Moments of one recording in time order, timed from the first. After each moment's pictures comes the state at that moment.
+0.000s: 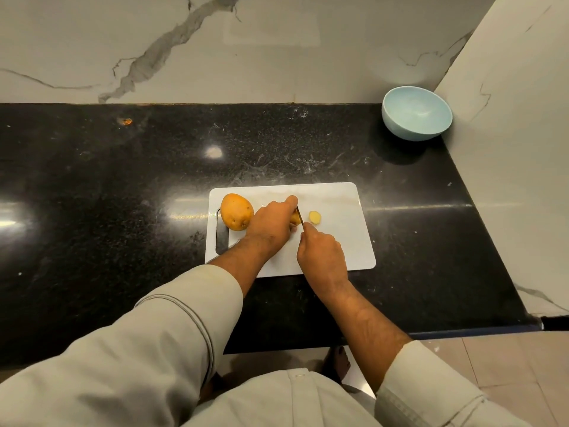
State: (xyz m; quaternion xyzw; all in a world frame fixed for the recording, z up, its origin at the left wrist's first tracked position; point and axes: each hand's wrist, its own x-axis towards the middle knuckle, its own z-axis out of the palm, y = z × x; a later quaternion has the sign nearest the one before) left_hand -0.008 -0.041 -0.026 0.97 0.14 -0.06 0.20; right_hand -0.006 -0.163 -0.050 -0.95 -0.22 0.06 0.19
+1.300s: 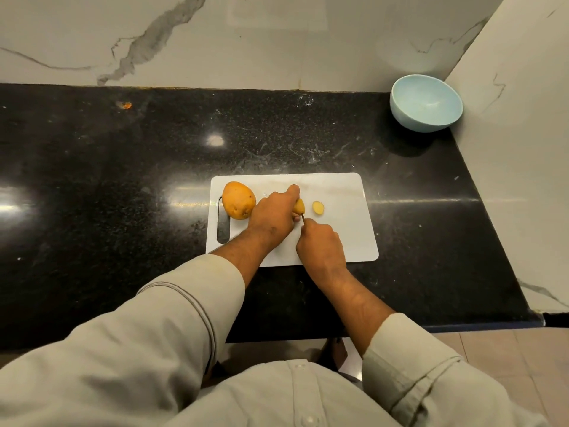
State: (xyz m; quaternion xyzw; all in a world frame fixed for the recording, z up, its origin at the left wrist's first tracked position) left_hand -0.010 -0.039 -0.034 0.96 0.14 -0.03 0.22; right_hand 0.001 -0.158 -0.053 -0.96 -0.22 0.14 0.15
